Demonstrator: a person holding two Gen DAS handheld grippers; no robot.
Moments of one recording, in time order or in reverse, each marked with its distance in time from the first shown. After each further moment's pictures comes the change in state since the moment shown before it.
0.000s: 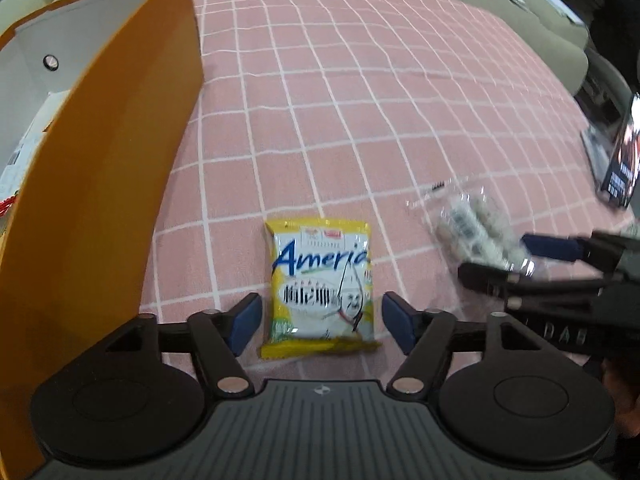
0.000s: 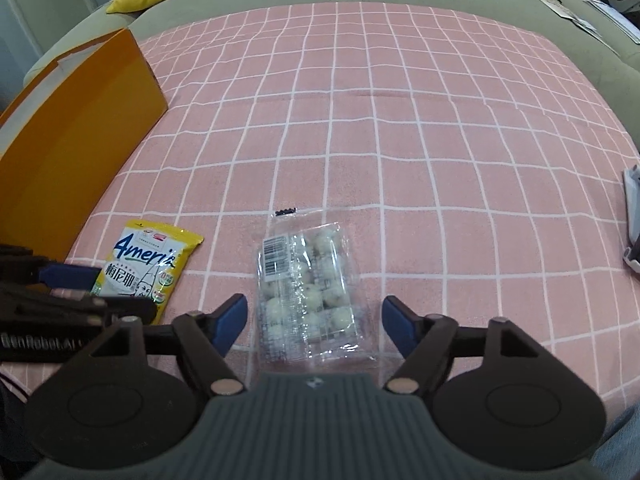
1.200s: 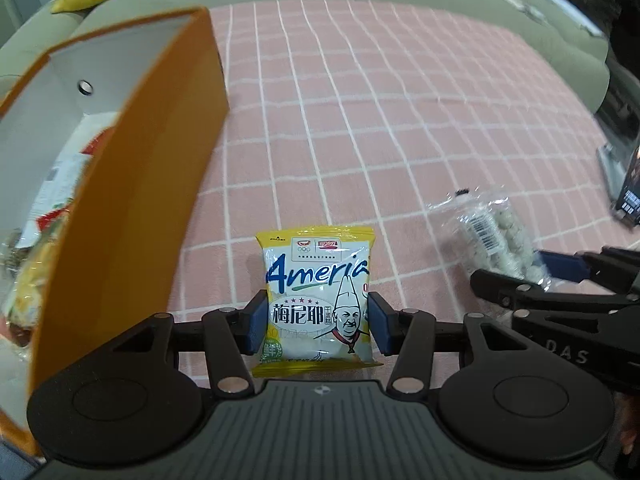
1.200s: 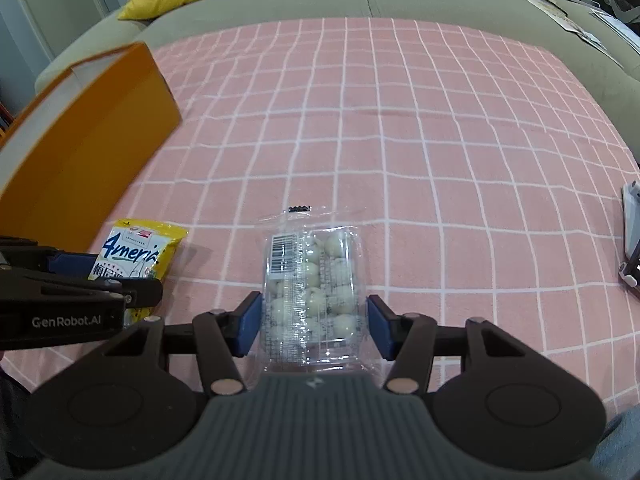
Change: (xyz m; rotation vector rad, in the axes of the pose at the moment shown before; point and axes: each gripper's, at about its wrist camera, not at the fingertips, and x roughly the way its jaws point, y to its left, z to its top) left arm -0.034 -0.016 -0.005 -0.011 -0.070 0.109; right arm -0.018 0.005 0.004 0.002 -0.046 0.018
